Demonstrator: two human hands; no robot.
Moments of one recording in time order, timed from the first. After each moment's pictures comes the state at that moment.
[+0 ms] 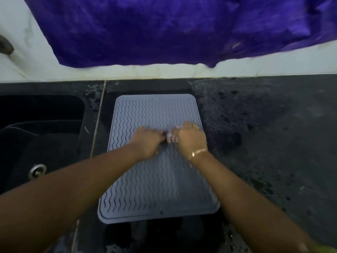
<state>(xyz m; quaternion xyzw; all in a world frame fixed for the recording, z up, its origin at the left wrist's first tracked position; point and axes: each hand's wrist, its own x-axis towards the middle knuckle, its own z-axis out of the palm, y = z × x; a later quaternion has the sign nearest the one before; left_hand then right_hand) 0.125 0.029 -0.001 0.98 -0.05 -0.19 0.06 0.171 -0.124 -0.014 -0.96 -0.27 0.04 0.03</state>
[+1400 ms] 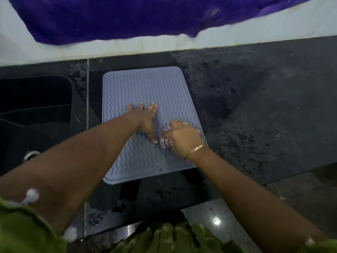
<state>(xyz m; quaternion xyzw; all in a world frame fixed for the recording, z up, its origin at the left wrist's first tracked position) 0.110 0.020 0.004 0.93 -0.02 -0.36 0.00 0.068 -0.153 -0.006 -0.94 -0.33 0.10 0.05</state>
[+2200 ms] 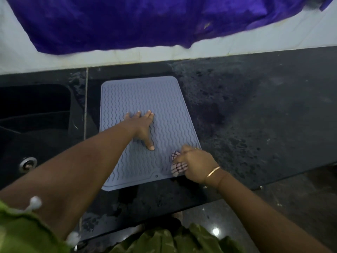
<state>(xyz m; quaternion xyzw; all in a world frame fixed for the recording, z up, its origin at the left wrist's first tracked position) 0.104 0.020 0.000 0.94 -0.03 -0.35 0.03 0.029 -0.206 0.009 -0.92 -0.32 0.22 0.10</state>
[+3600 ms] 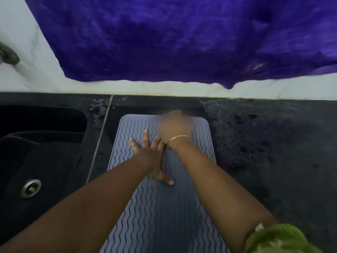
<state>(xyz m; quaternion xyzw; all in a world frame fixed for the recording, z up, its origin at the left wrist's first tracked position) 0.181 0.046 -0.015 0.92 0.09 -0.39 -0.02 0.265 -0.017 -0.011 -0.97 -0.20 0.08 0.09</state>
